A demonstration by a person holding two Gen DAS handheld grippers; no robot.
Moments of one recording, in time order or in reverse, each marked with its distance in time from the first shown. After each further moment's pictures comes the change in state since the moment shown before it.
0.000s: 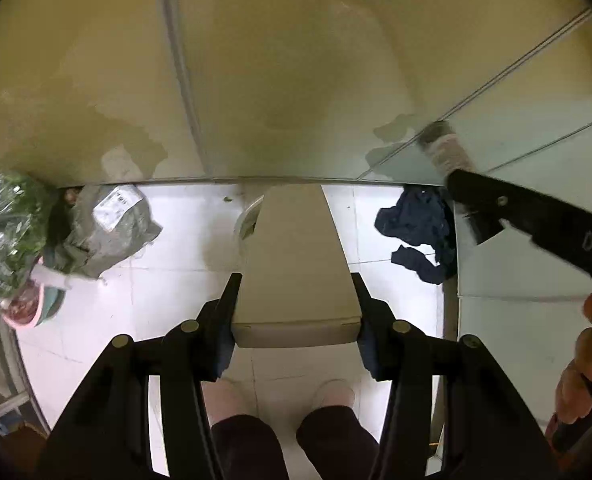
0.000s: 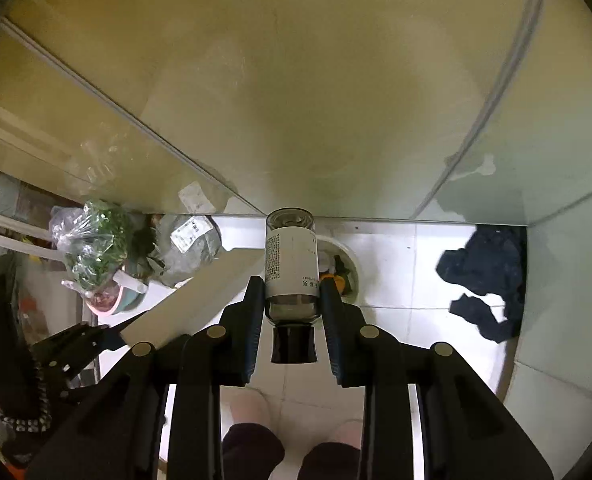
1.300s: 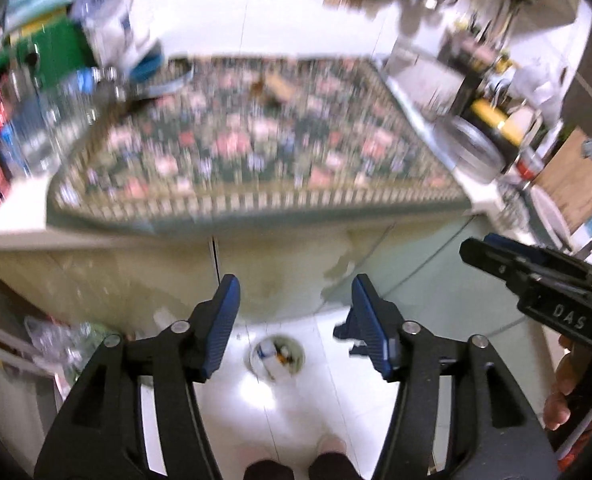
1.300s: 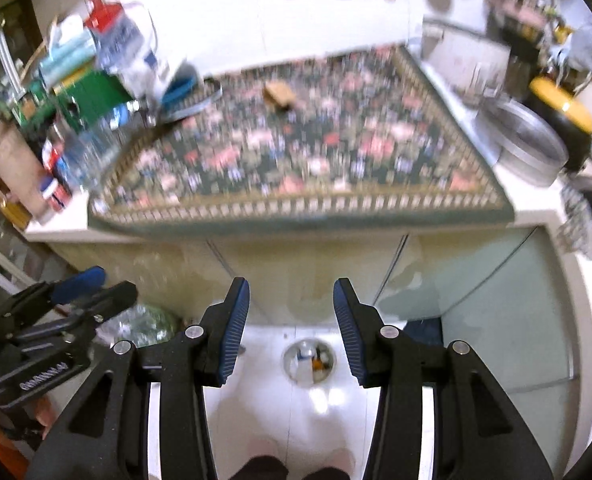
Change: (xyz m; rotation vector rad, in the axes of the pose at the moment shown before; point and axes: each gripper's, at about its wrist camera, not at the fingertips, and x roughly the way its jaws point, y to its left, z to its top) left arm -0.444 -0.050 0.040 0.181 -0.479 -0.059; right arm -0.376 0.132 0.019 -0.011 -0.437 -0.165
